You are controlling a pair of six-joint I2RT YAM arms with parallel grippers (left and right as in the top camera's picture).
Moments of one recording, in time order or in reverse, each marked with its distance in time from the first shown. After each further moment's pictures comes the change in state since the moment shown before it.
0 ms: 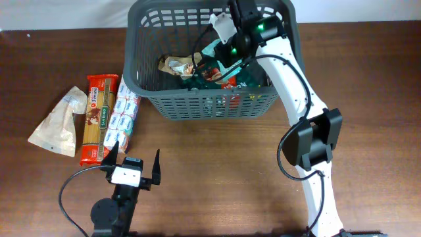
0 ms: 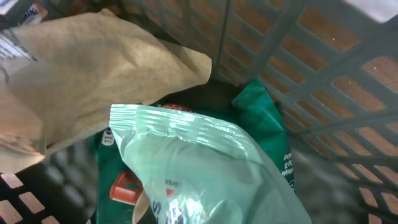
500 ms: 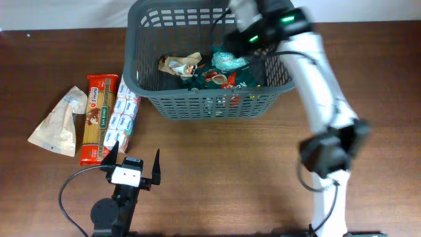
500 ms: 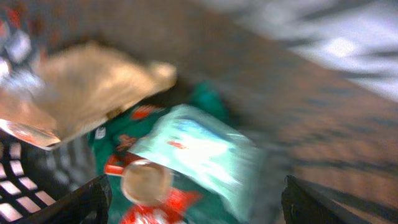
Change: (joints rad) left arm 0.000 0.000 0.000 0.000 0.000 0.000; right arm -0.122 -0.209 -0.043 -0.019 0.026 0.083
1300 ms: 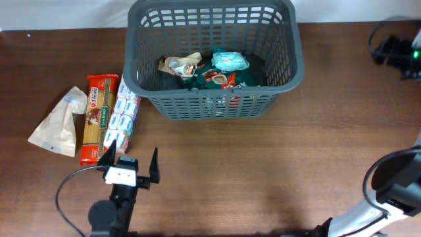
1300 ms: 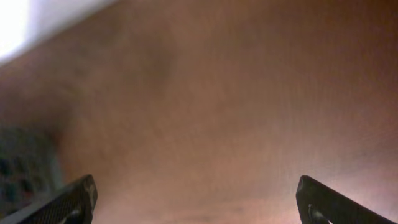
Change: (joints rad) left arm 0.000 0.023 0.062 -0.055 -0.026 -0.099; right arm -0.752 -0.261 -0.500 0.041 -0.016 0.169
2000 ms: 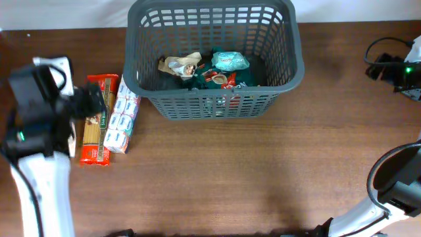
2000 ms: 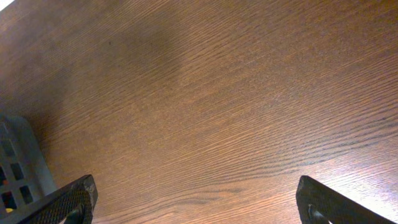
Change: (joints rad) left arm 0.257 1.279 1.360 -0.771 -0.141 0.021; right arm -0.017 0.002 -0.089 0.008 -0.005 0.003
